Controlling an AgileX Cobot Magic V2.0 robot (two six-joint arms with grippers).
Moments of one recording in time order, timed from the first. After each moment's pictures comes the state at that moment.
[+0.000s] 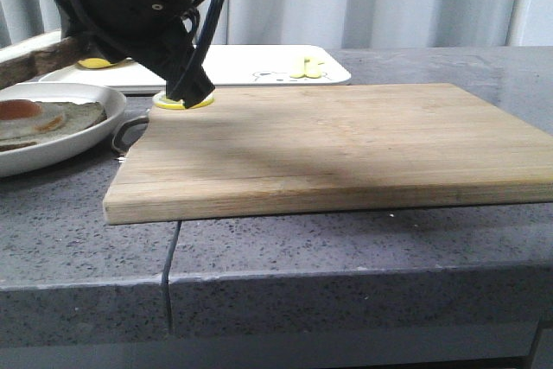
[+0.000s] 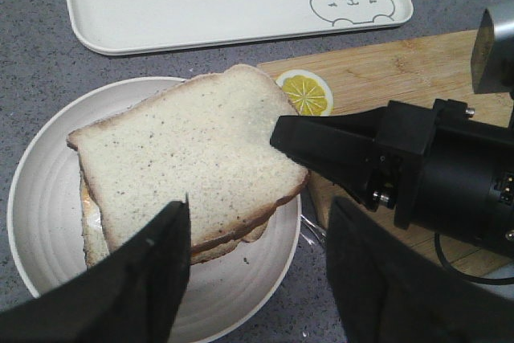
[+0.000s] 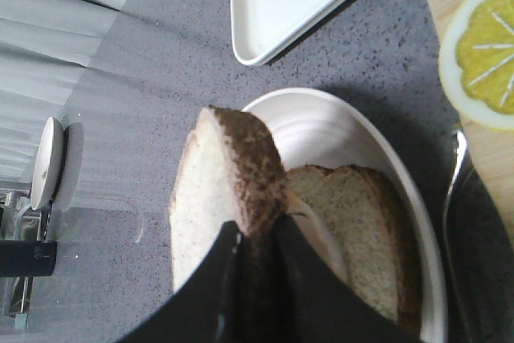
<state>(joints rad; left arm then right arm) -0.02 0.97 -1.05 -0.46 0.93 0.23 0.93 1.86 -1.34 1.47 -0.18 -0.22</state>
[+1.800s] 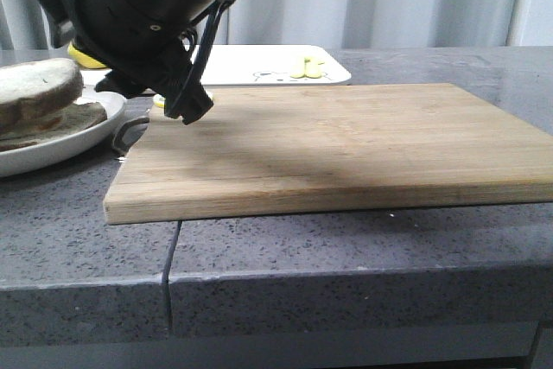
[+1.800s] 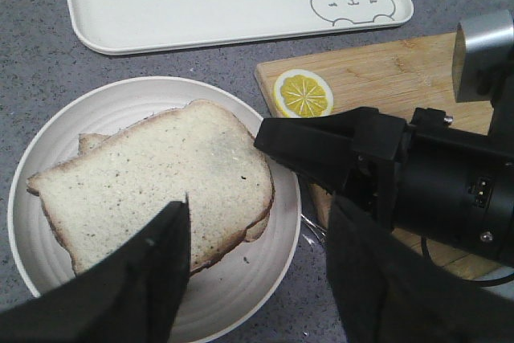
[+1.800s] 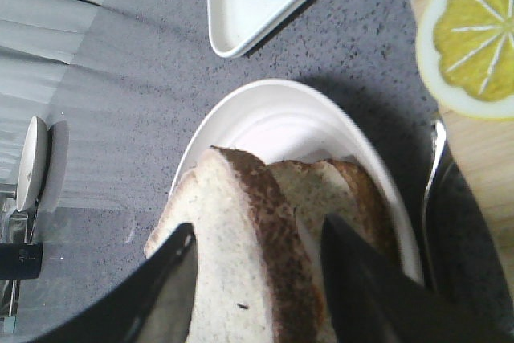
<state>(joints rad) -0.02 0.97 -1.05 -0.46 0.93 0.23 0.93 1.89 -1.34 1.49 -0.18 -0.22</state>
